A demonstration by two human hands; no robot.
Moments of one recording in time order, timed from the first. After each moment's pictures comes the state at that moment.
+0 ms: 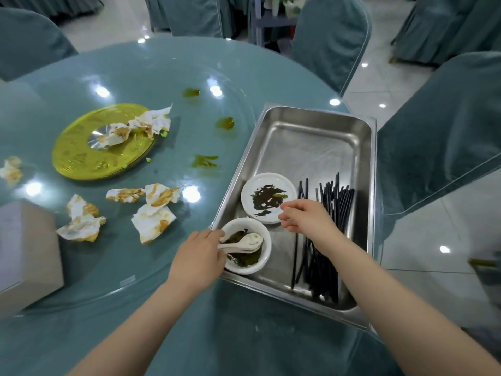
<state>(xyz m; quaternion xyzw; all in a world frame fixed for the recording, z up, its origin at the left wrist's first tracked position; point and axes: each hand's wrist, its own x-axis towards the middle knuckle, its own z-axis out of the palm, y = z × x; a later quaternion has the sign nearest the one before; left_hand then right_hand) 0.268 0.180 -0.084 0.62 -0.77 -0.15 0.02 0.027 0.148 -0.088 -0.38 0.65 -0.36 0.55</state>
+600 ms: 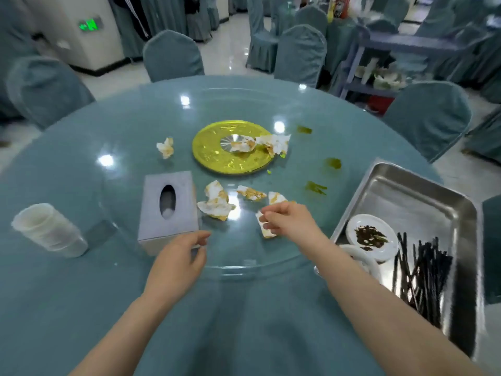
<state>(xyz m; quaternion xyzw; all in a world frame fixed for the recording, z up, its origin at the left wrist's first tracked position) 0.529 0.280 -0.014 0.73 -0.59 -0.18 0.28 0.316 0.166 0.011 -0.54 0.54 -0.29 0.58</state>
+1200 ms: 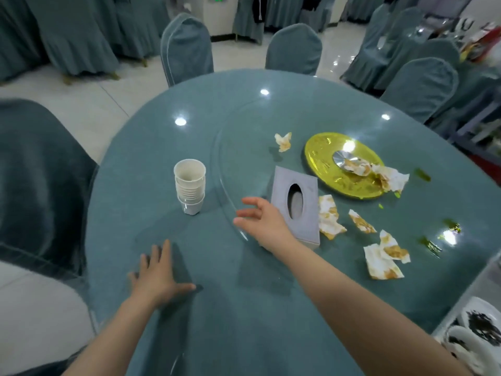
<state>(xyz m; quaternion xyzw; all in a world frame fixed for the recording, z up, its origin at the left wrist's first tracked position) 0.774 0.409 -0.136 0.89 -0.31 -0.32 0.08 0.623 0.231 -0.021 -0.69 0.42 -0.11 0.58</state>
